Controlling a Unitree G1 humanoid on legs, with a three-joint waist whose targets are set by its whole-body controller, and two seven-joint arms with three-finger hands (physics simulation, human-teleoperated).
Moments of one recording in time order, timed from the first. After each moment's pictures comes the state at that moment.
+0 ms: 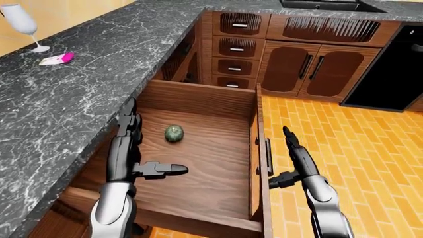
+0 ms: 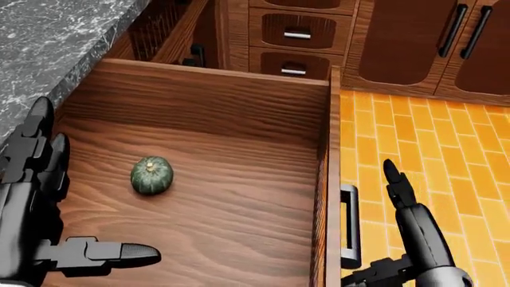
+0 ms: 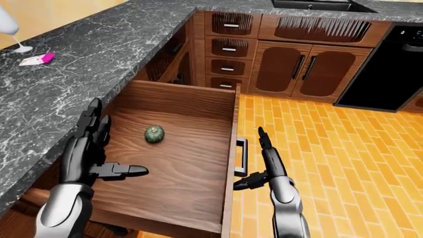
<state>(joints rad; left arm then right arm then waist) 0.00 0.05 0.13 -0.61 0.07 0.47 -0.10 -0.08 -0.13 -0.15 -0.02 -0.33 0.27 0.22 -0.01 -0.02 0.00</state>
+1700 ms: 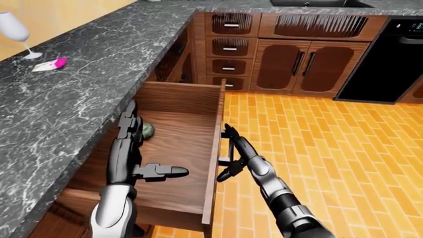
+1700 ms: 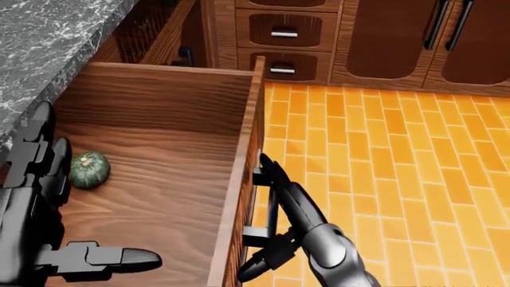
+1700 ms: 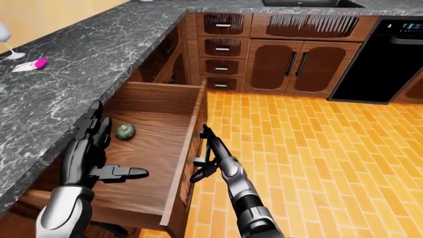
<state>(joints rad) 0.02 0.04 0.12 -0.62 0.07 0.47 -0.10 -0.59 0.00 0.03 0.94 -0.36 -0.14 0.13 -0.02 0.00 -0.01</state>
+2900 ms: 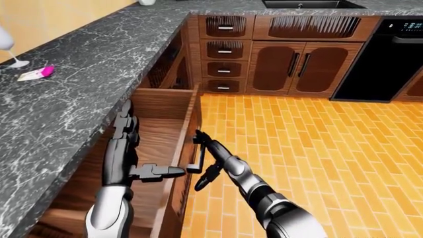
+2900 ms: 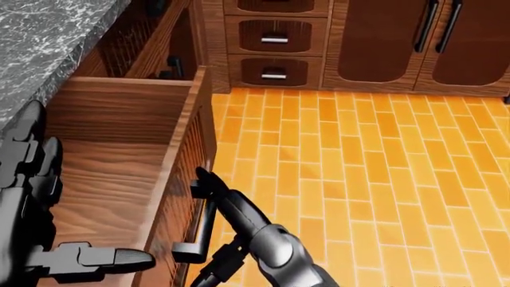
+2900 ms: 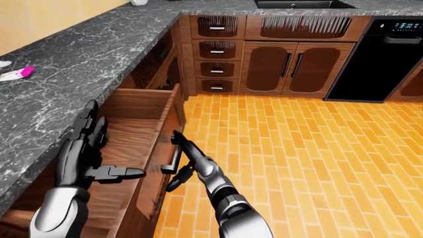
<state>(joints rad) 0.02 0.05 0.14 -0.65 0.08 0.48 -0.11 -0.79 0.14 0.03 1.29 -0.40 -0.28 0.15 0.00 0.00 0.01</state>
